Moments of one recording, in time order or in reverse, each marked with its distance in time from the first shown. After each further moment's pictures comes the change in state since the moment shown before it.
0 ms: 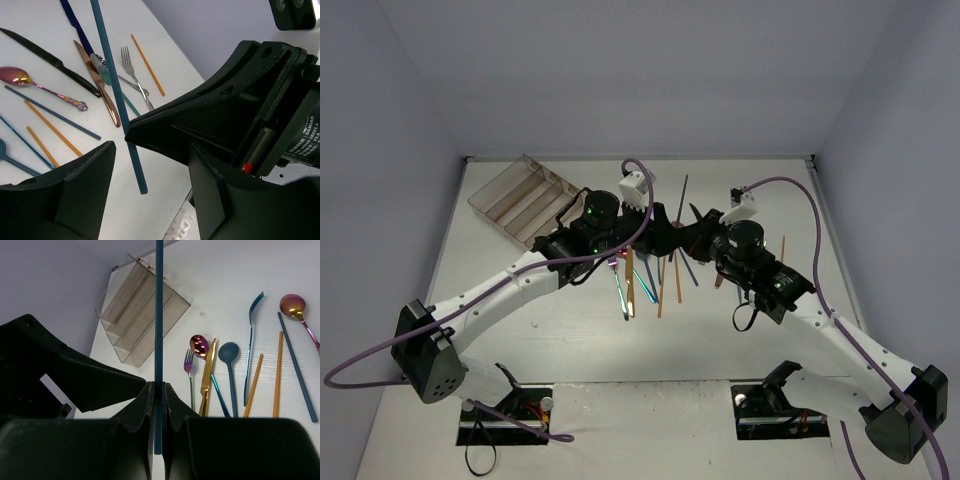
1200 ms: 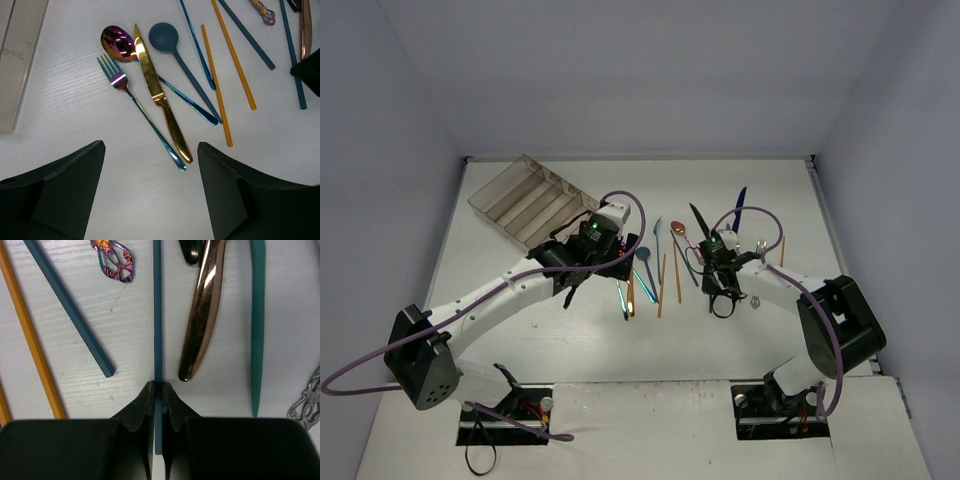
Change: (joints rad) left arm 0.022 -0.038 -0.098 -0.454 -0.491 0.189; right arm -0.163 0.515 -0.090 -0.263 0.134 -0.240
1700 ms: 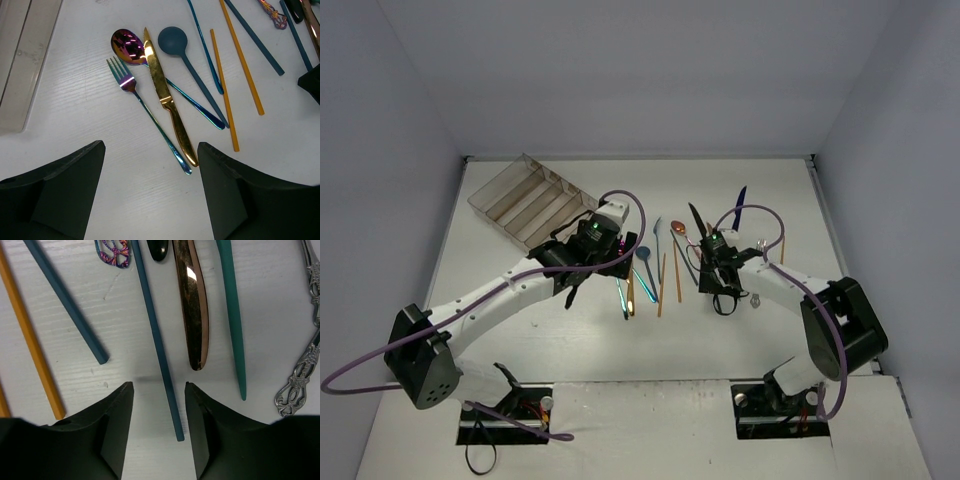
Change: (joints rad) left arm -0.004 0.000 0.000 0.001 -0.036 0.001; right arm -0.002 -0.027 0.023 -0.080 -0.004 -0.004
